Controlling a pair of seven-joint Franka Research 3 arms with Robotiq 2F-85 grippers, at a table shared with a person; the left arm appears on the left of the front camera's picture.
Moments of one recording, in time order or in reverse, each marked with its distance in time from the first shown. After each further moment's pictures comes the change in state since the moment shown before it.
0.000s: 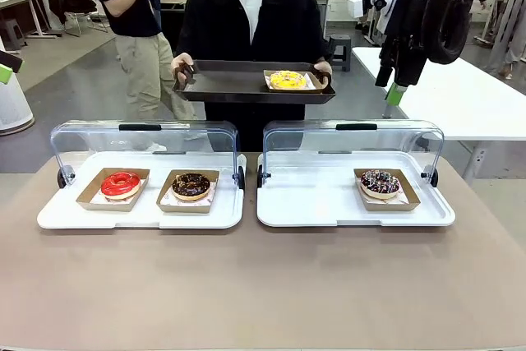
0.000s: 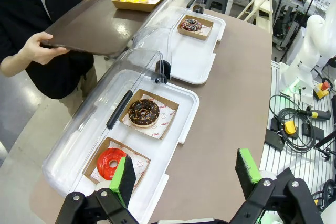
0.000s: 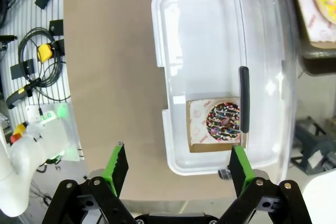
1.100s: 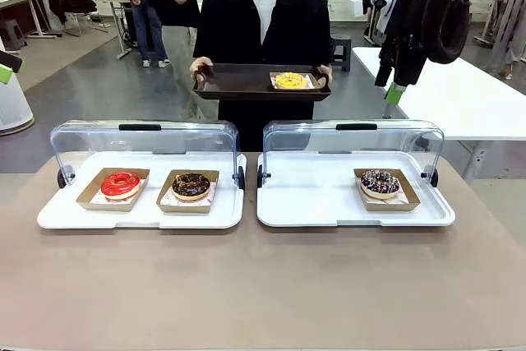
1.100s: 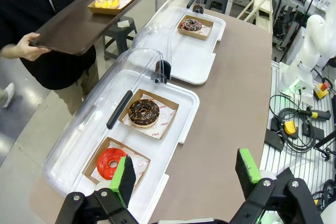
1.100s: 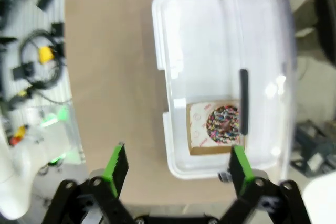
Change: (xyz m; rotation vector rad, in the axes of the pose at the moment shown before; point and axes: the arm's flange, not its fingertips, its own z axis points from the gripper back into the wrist) left arm 0.000 0.000 0.000 0.000 0.000 0.000; right arm -0.006 -0.001 0.005 0.002 -0.044 -0.008
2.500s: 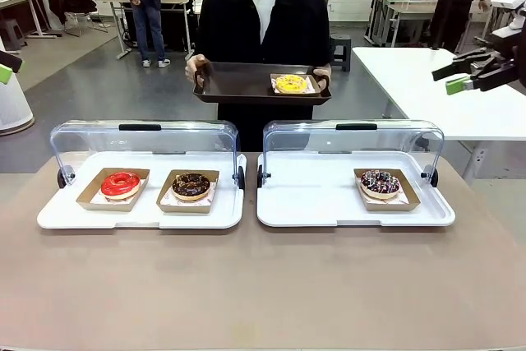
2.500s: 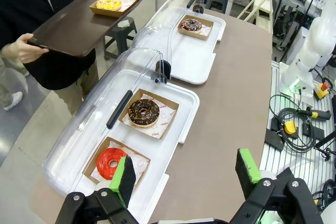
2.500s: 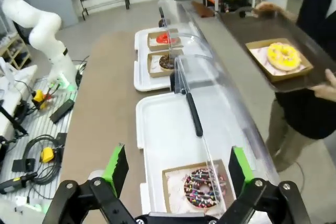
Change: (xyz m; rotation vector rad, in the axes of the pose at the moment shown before) left arm 0.000 0.000 0.000 0.000 0.001 0.000; right arm -0.247 -0.052 -0.039 0.004 -0.915 -0.113
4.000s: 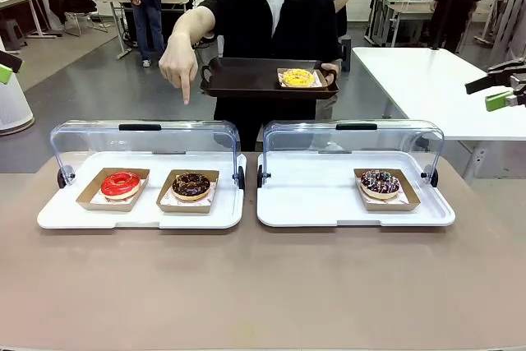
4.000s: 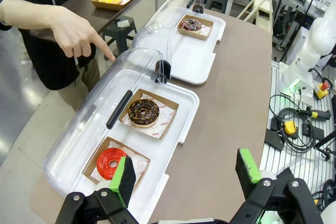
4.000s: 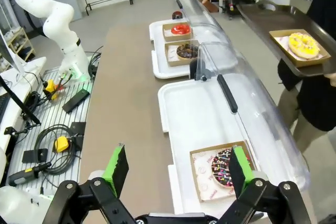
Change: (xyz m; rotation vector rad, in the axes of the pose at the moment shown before) left arm 0.000 0.000 0.000 -0.001 0.000 0.000; right arm -0.016 0.063 0.033 0.005 0.025 0.013
